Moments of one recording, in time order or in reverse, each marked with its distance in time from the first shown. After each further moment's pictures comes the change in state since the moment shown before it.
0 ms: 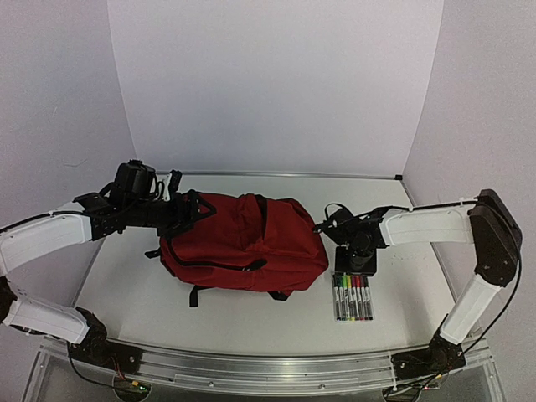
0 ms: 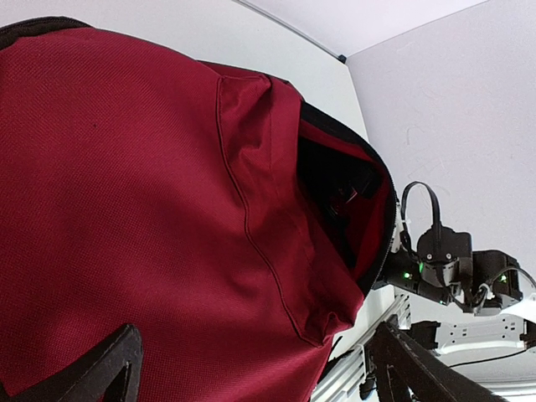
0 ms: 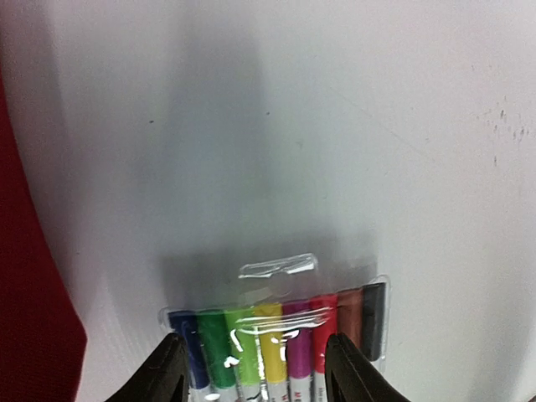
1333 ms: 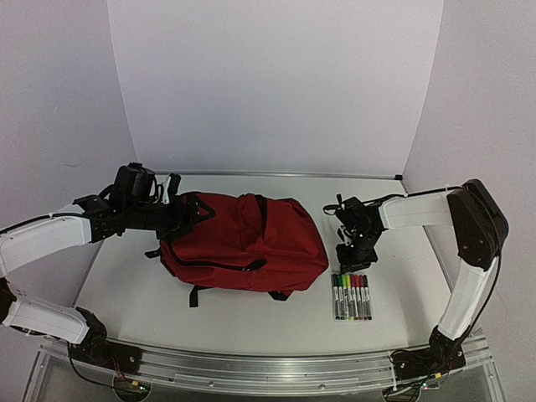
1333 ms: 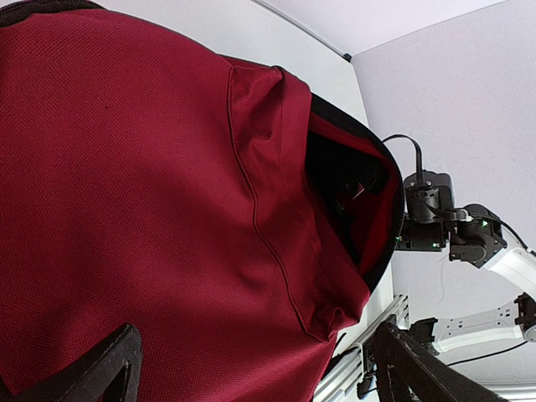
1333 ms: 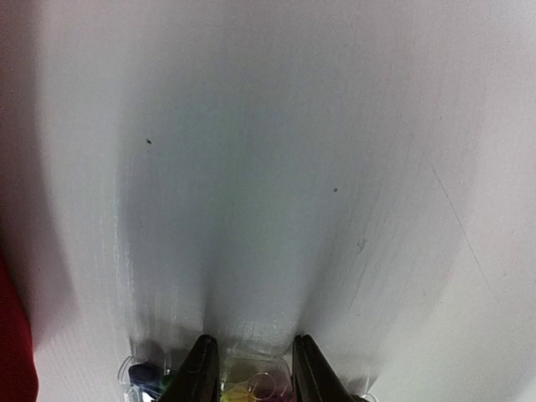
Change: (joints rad) left arm 0.000 -0.008 -0.019 -0.002 0.000 -0.022; right arm -0.225 0.148 0.085 0.035 -0.327 -0.494
